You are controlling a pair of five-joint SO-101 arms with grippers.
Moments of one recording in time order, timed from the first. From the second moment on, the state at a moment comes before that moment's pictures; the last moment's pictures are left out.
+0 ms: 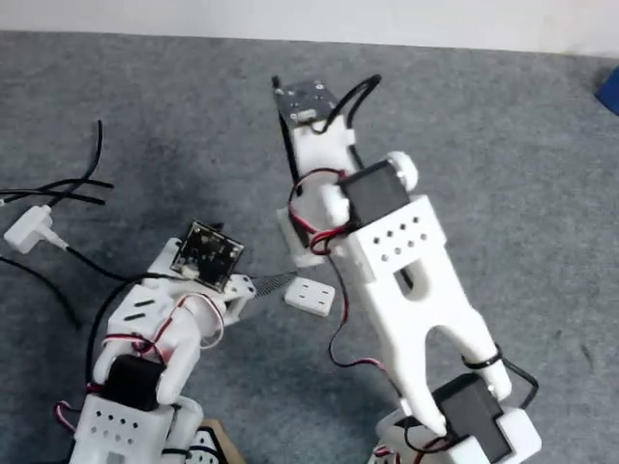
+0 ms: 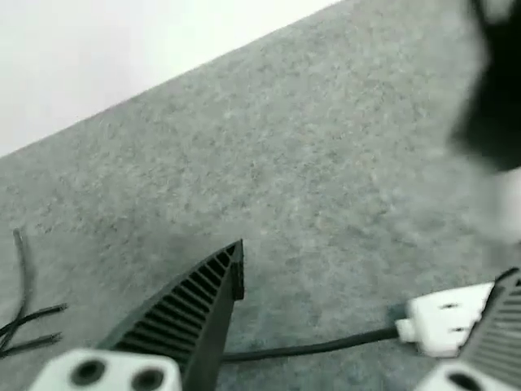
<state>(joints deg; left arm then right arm) 8.0 -85.8 76.4 44.9 -14.8 -33.8 -10.9 -11.5 99.7 -5.1</state>
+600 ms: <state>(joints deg) 8.8 -85.8 73.0 51.9 -13.3 -33.2 -11.1 -10.2 89.2 -14.7</state>
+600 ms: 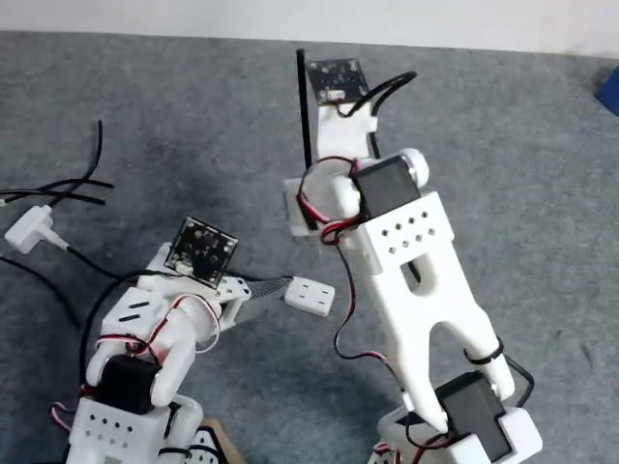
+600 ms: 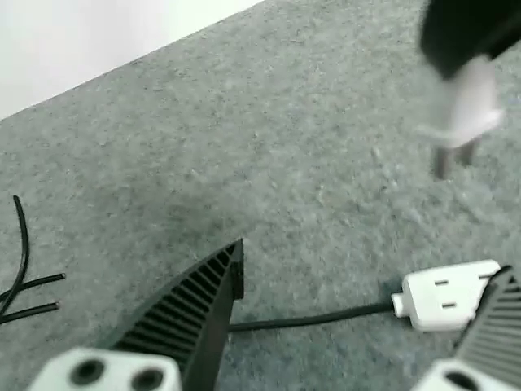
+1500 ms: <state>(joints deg) 3.5 -85.7 78.5 40.8 -13.0 -40.8 -12.3 -6.7 97.8 -3.8</state>
